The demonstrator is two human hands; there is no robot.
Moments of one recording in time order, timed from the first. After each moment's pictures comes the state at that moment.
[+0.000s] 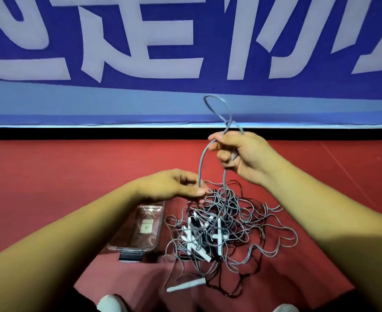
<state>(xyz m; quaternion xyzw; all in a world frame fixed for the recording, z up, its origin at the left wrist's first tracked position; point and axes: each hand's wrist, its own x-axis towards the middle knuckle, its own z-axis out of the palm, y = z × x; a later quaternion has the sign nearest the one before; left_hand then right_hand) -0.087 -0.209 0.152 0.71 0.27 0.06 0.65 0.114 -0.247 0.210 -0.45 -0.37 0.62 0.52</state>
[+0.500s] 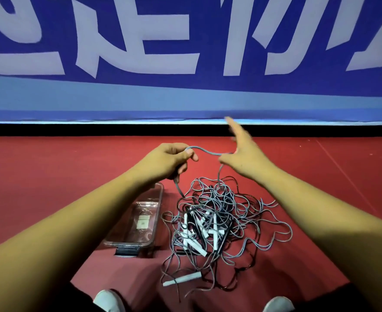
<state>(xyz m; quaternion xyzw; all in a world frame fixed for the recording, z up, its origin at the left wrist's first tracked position) -0.073 -0.219 0.184 0.70 0.40 0.25 0.54 0.132 -0.256 0.185 -0.66 -0.60 0.27 0.35</state>
